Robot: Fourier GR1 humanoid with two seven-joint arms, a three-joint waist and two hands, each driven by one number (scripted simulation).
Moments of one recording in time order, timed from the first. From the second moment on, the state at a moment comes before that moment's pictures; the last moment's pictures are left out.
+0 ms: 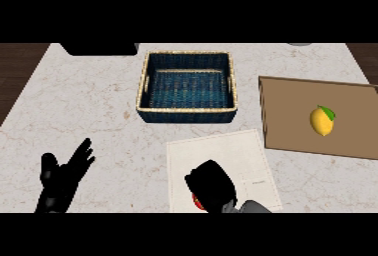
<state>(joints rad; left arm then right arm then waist) 0.12 0.28 -0.07 -1.44 0.14 0.07 0.23 -0.33 -0.14 0.88 -1.42 0.99 0.32 0.38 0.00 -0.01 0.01</state>
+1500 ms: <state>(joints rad) 0.04 0.24 -0.12 -1.41 0.10 0.03 0.27 -0.85 -0.01 0.70 -1.60 0.91 -0.26 1.11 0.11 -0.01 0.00</state>
